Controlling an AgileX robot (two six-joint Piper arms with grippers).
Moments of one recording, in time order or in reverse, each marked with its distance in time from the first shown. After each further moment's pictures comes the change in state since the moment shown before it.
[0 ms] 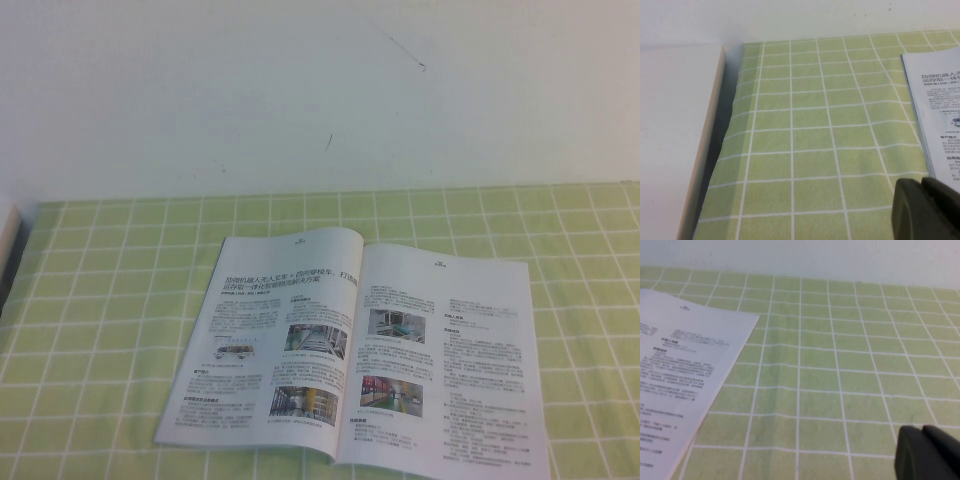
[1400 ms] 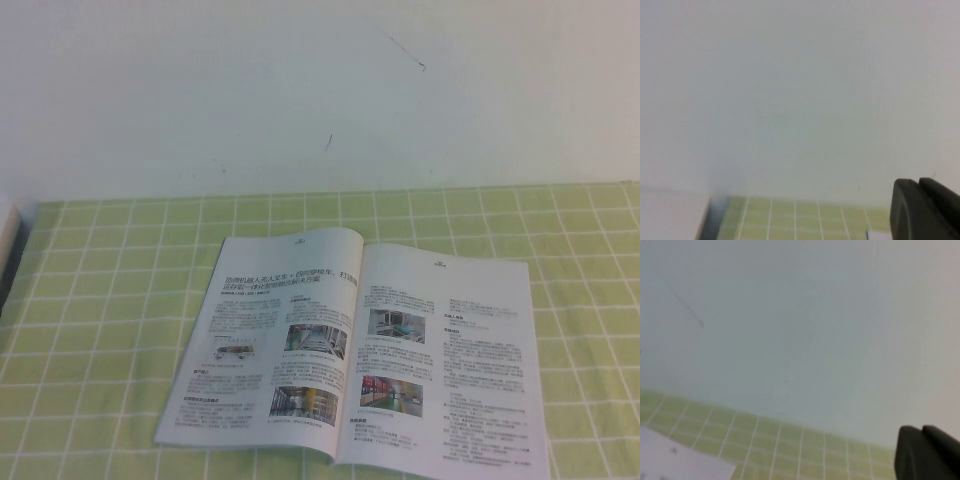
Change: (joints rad) right arm 0.000 0.527 -0.690 0.132 -0.028 -0.304; left arm 0.000 0.148 -0.267 -0.028 -0.275 -0.132
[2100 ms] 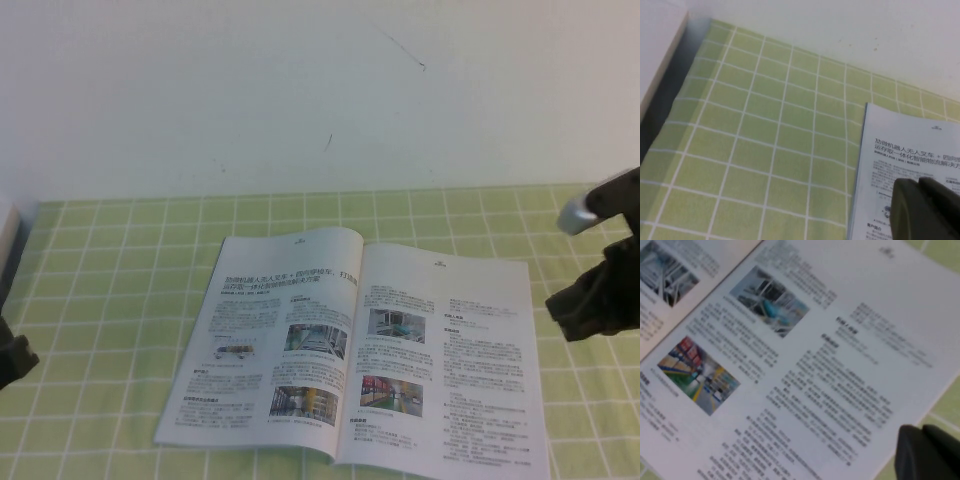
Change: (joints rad) right arm 0.147 1.021 -0.211 0.596 0.170 -0.578; left arm 0.000 0.599 -0.200 -0.231 0.146 0.000
